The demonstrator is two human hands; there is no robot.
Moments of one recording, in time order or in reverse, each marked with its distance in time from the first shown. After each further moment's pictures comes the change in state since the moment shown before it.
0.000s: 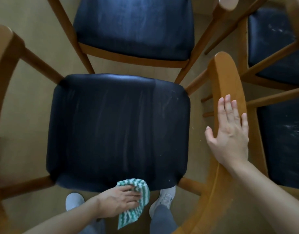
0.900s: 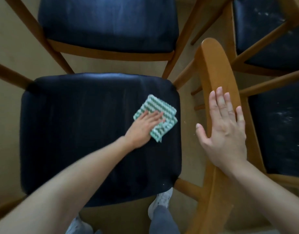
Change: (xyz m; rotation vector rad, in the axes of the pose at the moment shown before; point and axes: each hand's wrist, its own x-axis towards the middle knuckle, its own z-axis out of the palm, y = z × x) left_hand 0.146 -0.154 -0.081 -0.299 0.377 -0.505; right_hand 0.000 0.002 0.004 -0.020 0.021 0.000
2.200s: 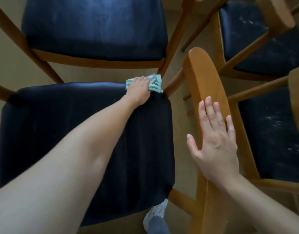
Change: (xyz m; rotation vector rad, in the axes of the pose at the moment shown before) left_hand 0.138 -0.034 -0.066 0.019 0.069 -0.415; right_hand 0.000 0.000 0.000 0.042 0.001 0.004
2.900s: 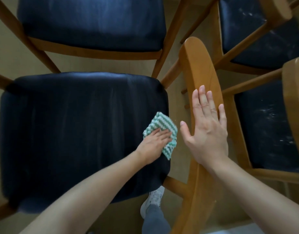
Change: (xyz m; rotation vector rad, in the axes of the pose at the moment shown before) left_hand -0.168 0.055 0.087 0.064 -0.236 0.453; right_hand 0.000 0.000 0.000 -0.017 0.009 -0.006
